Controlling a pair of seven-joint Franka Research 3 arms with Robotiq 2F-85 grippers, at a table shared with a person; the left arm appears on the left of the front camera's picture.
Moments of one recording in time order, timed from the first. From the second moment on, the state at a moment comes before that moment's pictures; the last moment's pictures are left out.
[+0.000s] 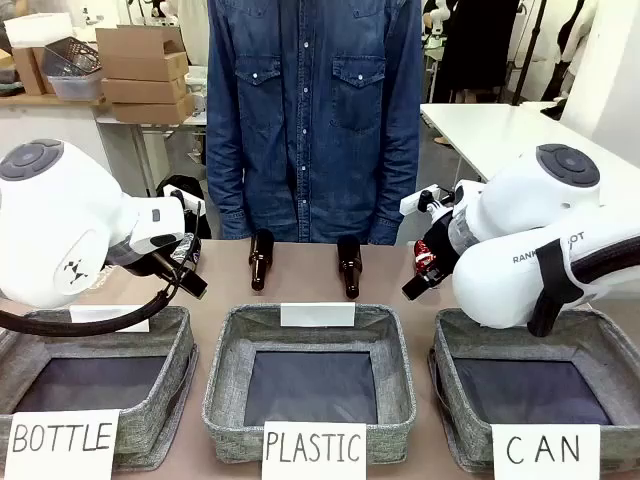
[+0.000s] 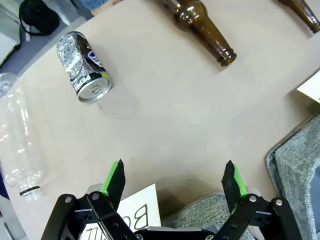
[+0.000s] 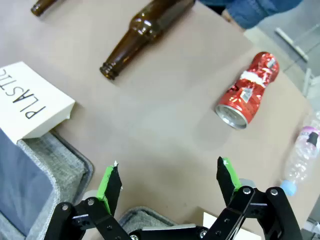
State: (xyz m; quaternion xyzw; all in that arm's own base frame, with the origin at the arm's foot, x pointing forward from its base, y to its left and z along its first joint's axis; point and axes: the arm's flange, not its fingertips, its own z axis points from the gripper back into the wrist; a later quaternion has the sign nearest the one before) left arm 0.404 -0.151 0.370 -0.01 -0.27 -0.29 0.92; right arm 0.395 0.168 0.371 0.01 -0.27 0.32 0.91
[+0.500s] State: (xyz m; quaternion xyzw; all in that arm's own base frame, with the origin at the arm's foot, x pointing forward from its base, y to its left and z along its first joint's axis) left arm 0.404 -0.151 0.370 -0.01 -0.27 -0.29 0.92; right arm 0.394 0.168 0.371 0.01 -0.27 0.32 0.91
